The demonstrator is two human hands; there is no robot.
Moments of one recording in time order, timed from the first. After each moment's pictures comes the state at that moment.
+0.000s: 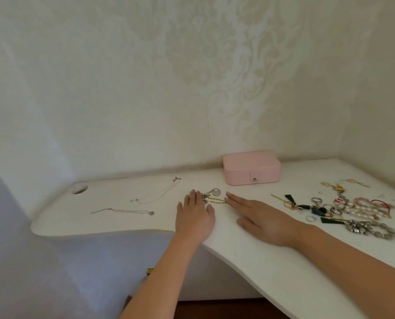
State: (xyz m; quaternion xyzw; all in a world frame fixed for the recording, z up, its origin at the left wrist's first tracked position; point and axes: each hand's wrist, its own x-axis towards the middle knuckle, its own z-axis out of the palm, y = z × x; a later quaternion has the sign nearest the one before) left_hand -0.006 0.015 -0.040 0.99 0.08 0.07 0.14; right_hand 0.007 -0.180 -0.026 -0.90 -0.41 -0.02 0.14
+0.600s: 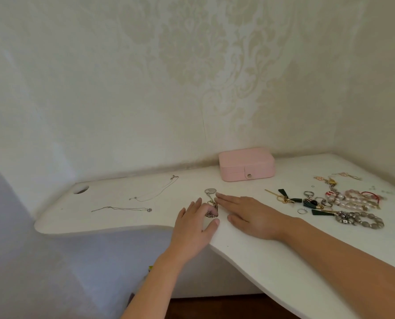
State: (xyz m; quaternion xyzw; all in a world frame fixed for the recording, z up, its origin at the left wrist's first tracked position) left_hand -0.053 0.016 -0.050 0.95 -0.09 0.14 0.27; right_hand 0.002 -0.173 -0.027 -0.90 -0.42 -0.01 0.14
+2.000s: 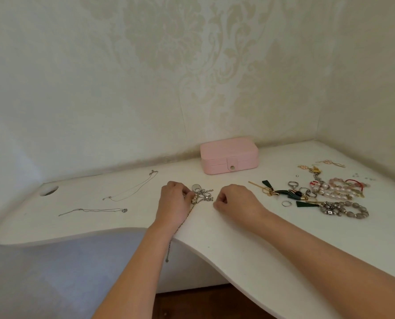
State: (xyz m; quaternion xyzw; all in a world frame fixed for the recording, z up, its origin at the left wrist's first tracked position) left_hand 0.016 0.012 -0.041 0.95 0.03 0.16 0.26; right_hand 0.001 -0.158 -0.010 -0.95 -0.16 0.00 0.27
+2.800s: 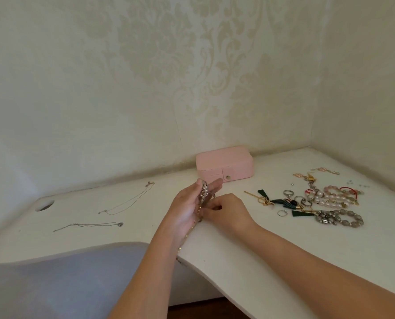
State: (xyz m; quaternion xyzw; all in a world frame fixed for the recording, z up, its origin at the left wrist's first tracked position) left_hand 0.005 -0.034 -0.006 0.56 -0.02 -0.07 0.82; right_hand 0.002 -0.151 -0.019 -0.85 -0.12 0.04 0.51
